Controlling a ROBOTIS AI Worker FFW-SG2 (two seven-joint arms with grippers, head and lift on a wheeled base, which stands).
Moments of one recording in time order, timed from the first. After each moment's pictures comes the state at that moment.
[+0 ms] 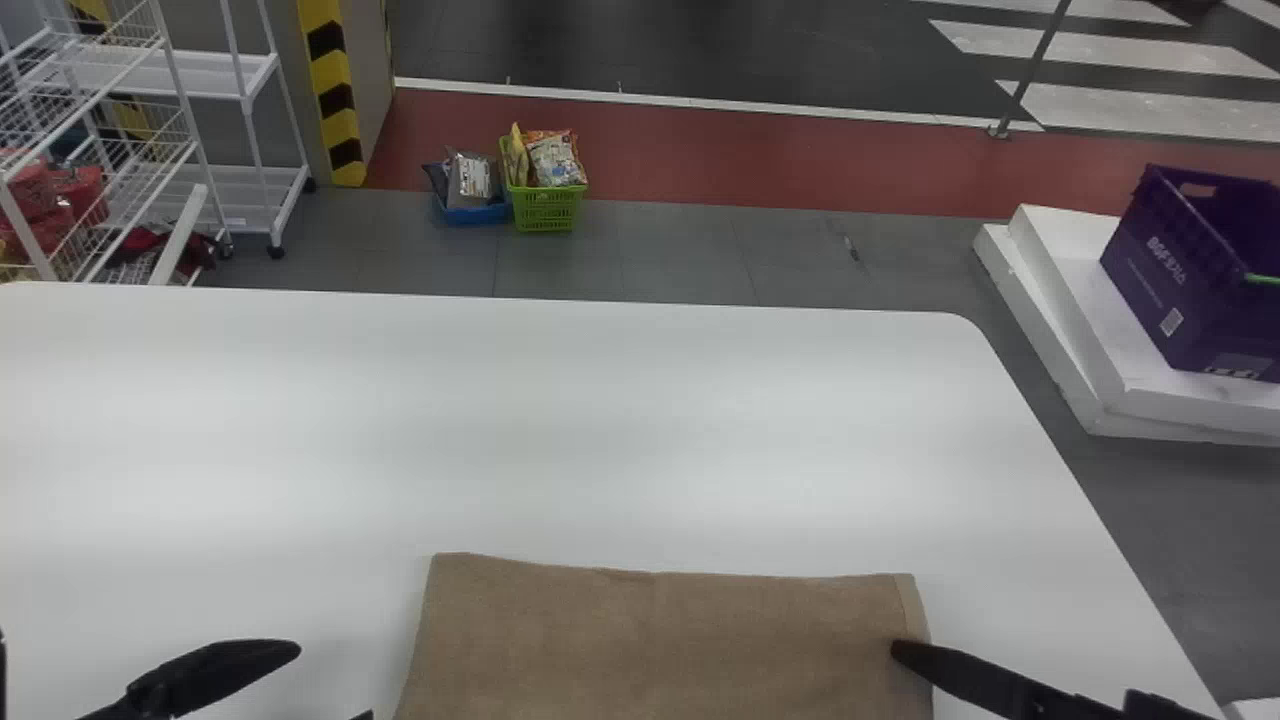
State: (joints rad) left arm 0.51 0.00 0.26 -2.16 -0.05 0.60 -1.09; right arm 0.37 0.00 -0.65 -2.46 -0.21 1.57 1.08
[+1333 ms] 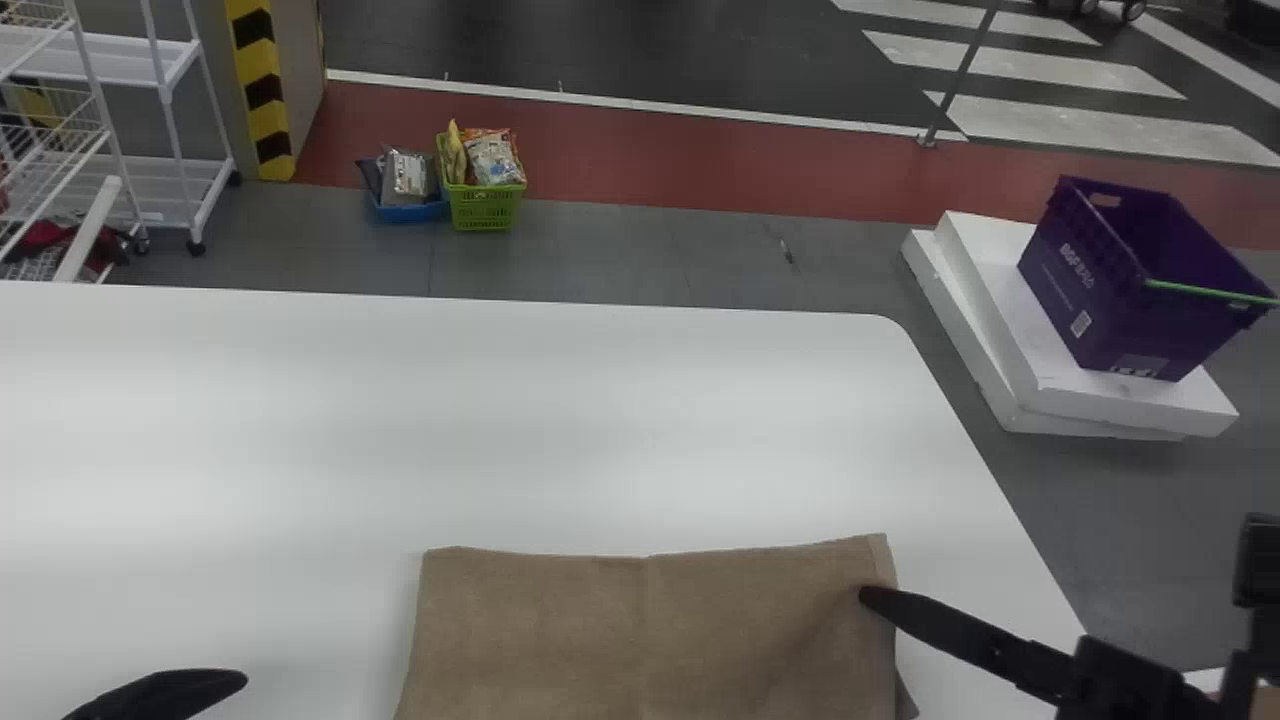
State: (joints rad) left arm 0.50 0.00 0.23 -2.10 -0.08 0.54 -1.12; right arm 0.30 0.00 -0.72 -2.42 -0.24 1.57 1.07
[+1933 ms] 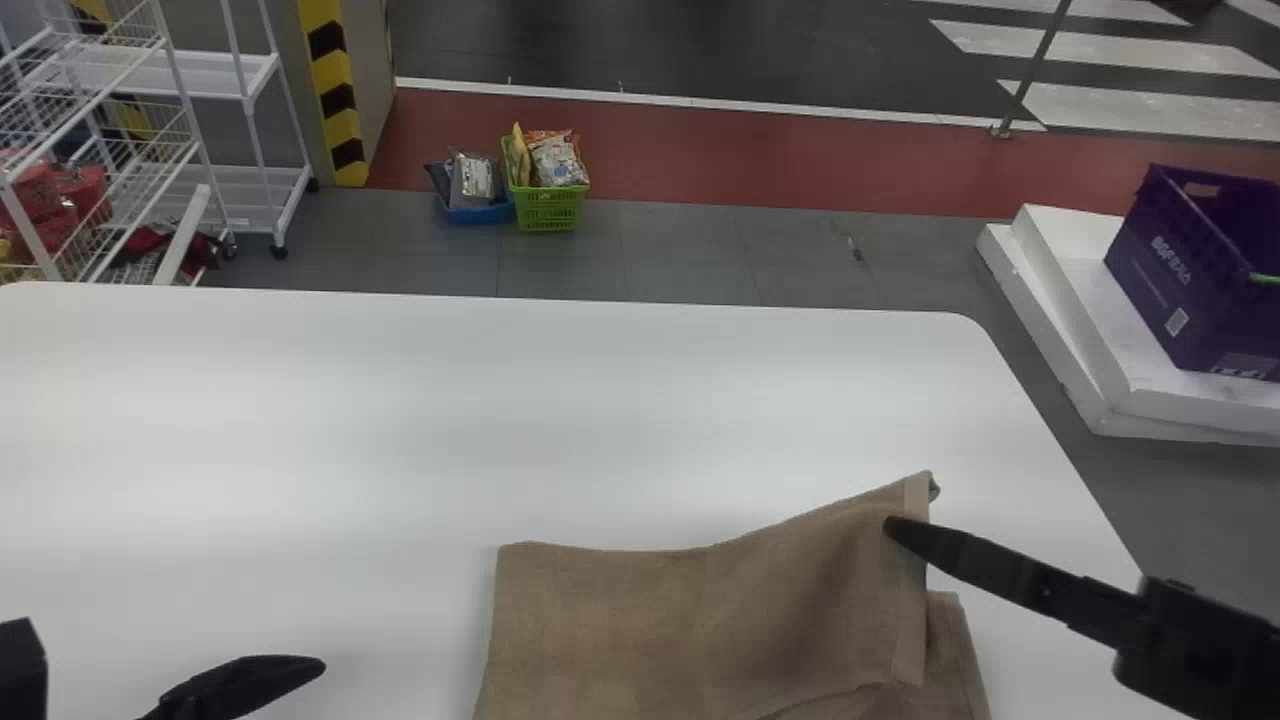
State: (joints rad) left arm 0.50 0.00 0.25 -2.10 -0.08 0.54 -1.13; right arm 0.24 0.00 -0.66 -2.55 -0.32 1.57 1.06
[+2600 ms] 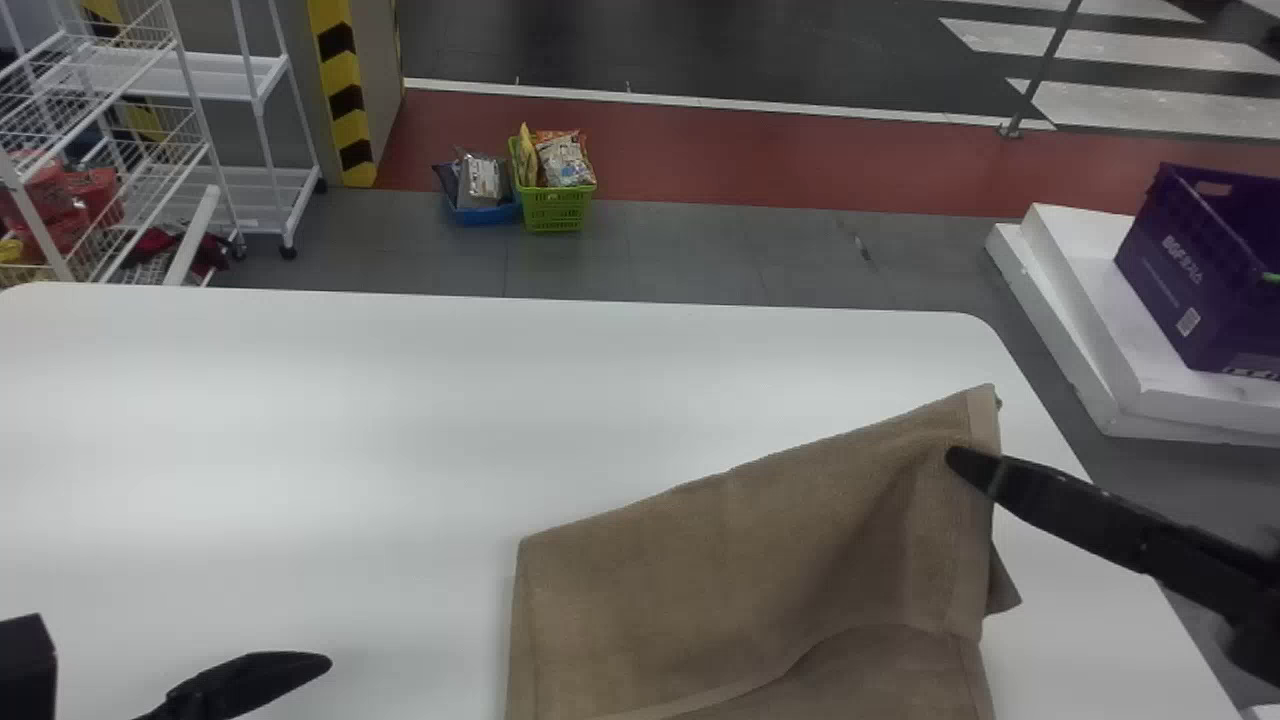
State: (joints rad) left arm 0.50 0.00 0.25 -2.10 -0.08 0.54 -1.13; right arm 0.22 0.00 -0.79 -2.68 -0.47 1.57 1.06
